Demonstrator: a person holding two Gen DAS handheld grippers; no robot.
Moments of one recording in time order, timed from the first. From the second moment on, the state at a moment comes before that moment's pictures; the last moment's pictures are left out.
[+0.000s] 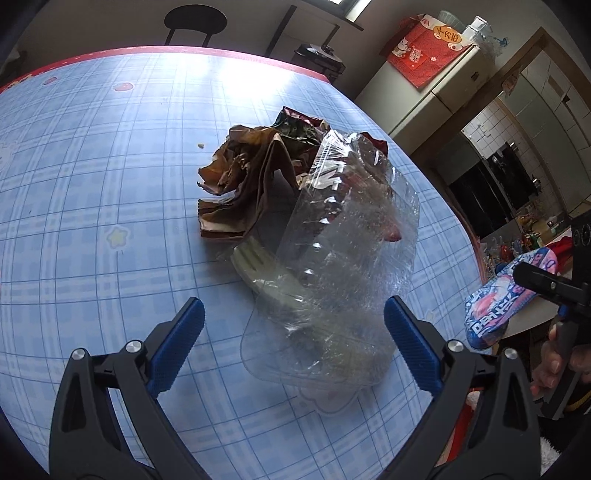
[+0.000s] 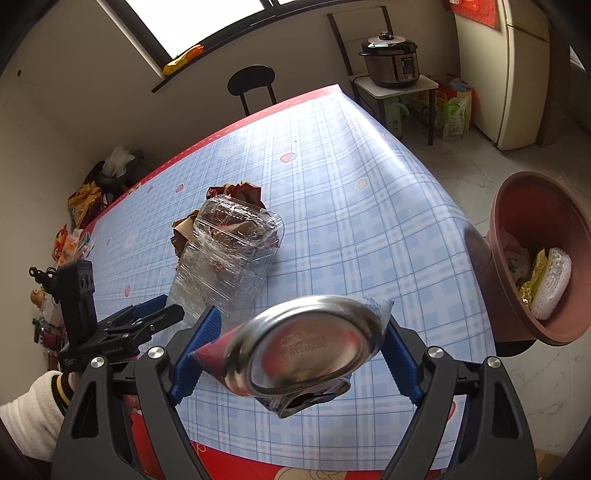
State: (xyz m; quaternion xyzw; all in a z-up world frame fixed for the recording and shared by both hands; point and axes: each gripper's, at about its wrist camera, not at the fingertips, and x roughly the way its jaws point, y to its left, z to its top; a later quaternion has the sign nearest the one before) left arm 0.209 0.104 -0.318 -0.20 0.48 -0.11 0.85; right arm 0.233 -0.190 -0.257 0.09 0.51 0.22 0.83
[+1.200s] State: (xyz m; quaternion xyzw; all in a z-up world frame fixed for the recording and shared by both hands) left arm 0.197 0.072 -0.326 -0.24 0.53 -0.21 0.79; right arm 0.213 -0.210 -0.234 0.11 0.49 0.22 0.84
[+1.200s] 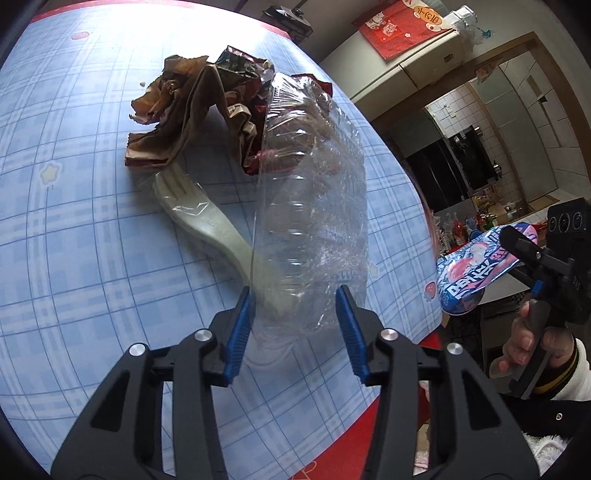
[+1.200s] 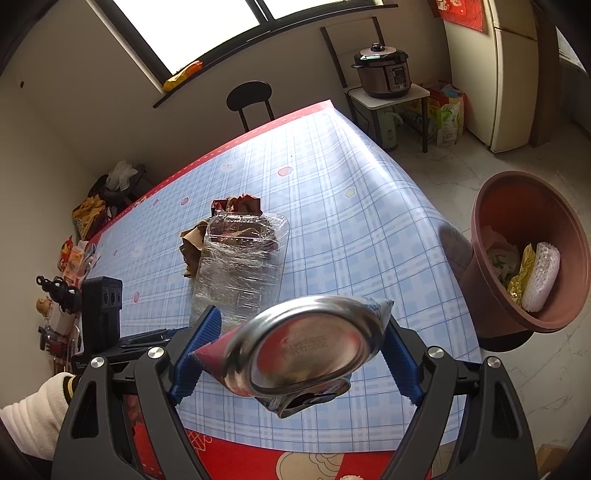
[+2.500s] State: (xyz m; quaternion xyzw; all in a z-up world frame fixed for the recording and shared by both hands) left arm 0.090 0.088 -0.127 -0.22 0.30 -0.19 0.91; right arm 0.202 -0.264 -0.188 0.16 0.43 0.21 0.86
